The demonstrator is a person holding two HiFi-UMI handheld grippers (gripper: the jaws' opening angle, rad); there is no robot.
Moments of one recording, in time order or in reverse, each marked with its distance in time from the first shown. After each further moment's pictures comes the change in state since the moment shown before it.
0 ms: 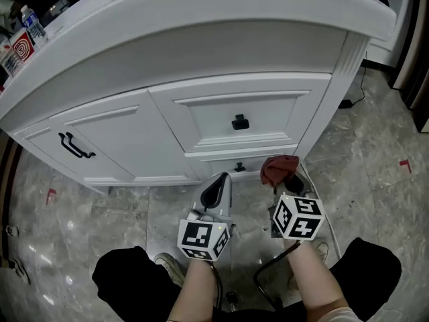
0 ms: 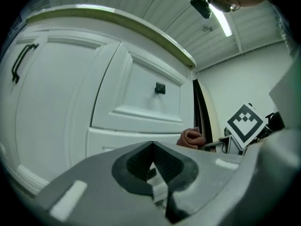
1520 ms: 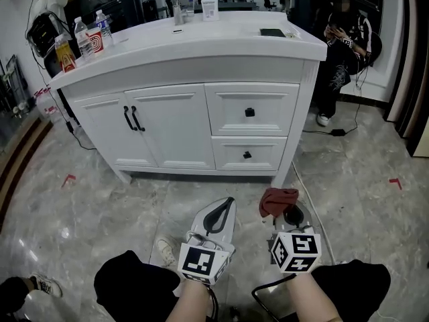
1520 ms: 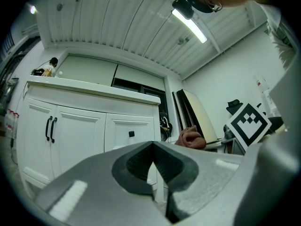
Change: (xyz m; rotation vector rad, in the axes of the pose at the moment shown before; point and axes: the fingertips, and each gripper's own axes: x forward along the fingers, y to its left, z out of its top) left arm -0.218 -0.137 0.107 0.175 -0.157 -0.009; right arm -0.257 0.088 0.028 -0.156 -0.209 0.105
